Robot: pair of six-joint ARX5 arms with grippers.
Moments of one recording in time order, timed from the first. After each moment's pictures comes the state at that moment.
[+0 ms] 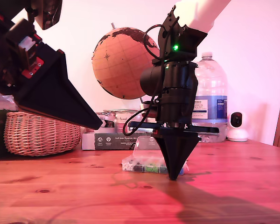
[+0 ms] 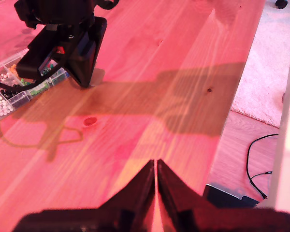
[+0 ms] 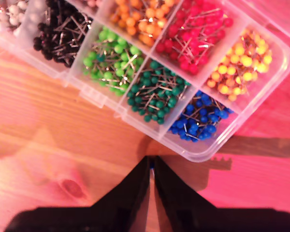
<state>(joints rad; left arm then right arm) -0.75 1.11 0.50 -0.07 0.36 0.13 0.56 2.19 1.67 -1.03 -0.10 0.27</state>
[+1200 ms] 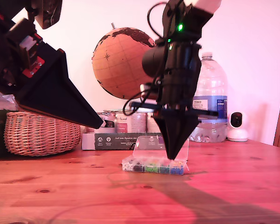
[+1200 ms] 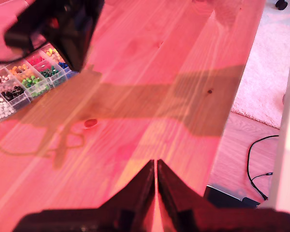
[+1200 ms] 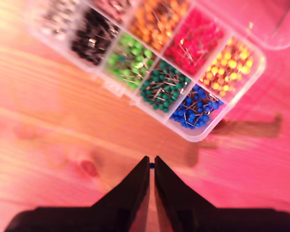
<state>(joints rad) -0.75 1.11 0.50 -0.06 0.36 0.13 0.56 2.10 1.67 -1.04 -0.08 0.24</state>
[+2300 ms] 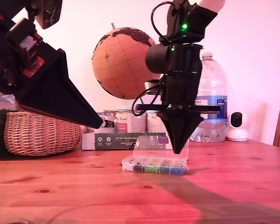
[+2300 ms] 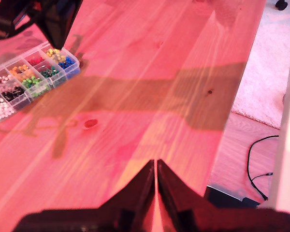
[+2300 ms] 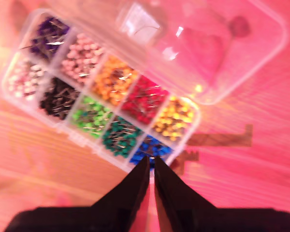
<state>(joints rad) -0.75 1.11 0.50 -0.06 0.36 0.13 0.53 2.09 1.67 -0.95 0.03 0.24</state>
